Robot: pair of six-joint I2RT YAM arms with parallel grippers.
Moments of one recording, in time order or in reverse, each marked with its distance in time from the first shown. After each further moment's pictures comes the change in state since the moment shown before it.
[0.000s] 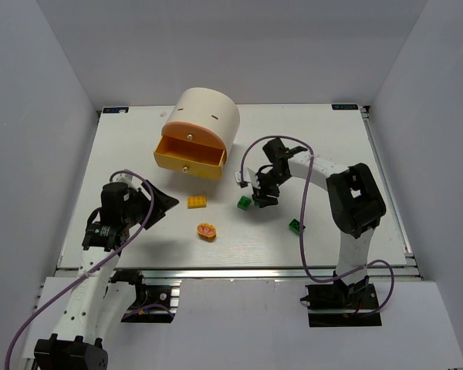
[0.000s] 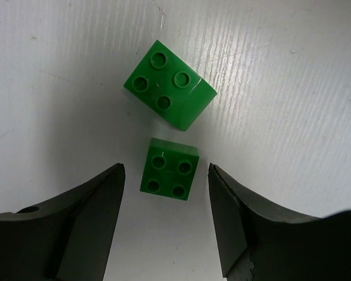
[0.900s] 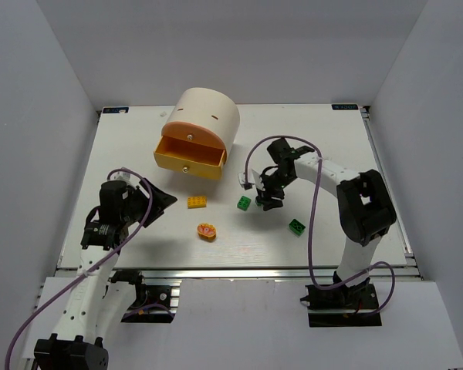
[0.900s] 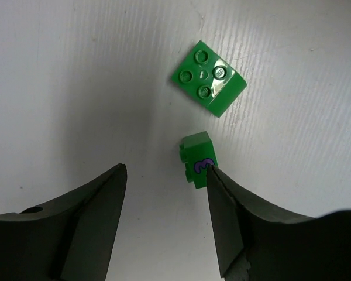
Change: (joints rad) left arm 0.008 0.006 0.026 -0.010 -0.018 -0.006; right arm 0.005 -0.121 -0.046 -0.083 -0.021 0.050
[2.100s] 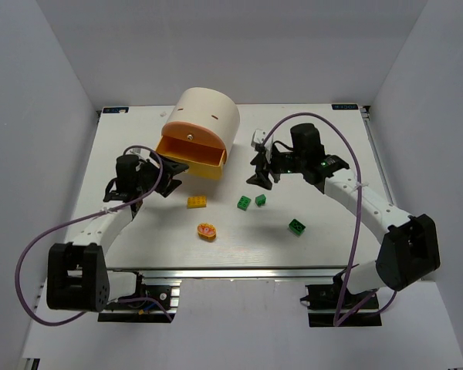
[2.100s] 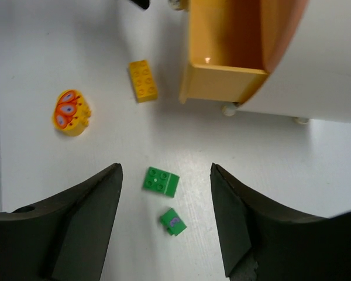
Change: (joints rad) left arm 0.005 0.560 0.014 0.678 0.155 -0.294; right arm -0.006 -0.393 -0.148 0.550 -0.131 0.685
